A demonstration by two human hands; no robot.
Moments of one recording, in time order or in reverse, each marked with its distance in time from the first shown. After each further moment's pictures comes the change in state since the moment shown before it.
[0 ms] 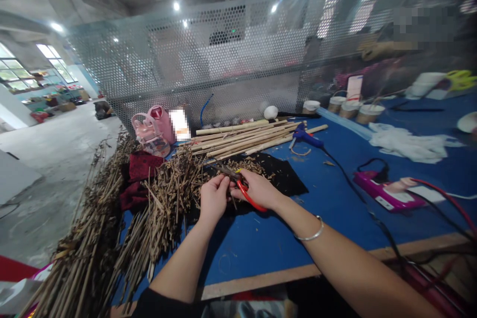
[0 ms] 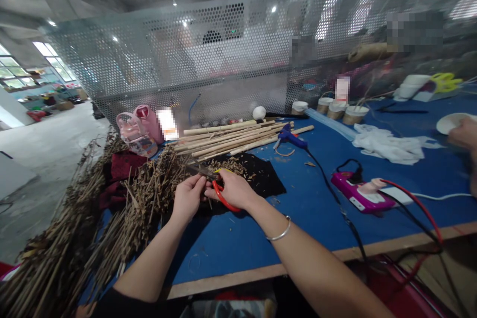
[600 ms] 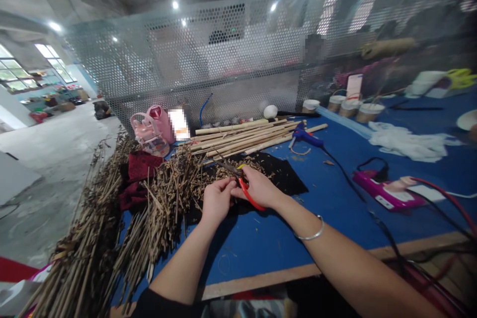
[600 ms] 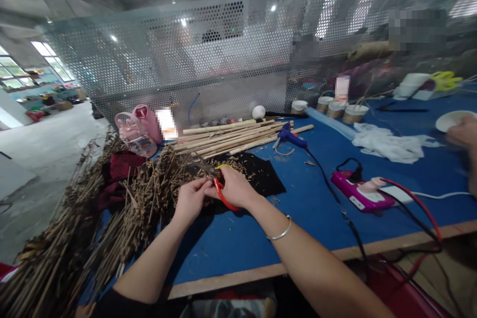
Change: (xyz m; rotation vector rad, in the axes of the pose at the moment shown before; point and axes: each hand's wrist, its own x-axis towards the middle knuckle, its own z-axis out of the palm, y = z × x) left_hand -0.005 -0.005 0.004 0.072 -0.049 -0.066; right_hand 0.001 0.002 -0.002 0.006 0.084 -0.026
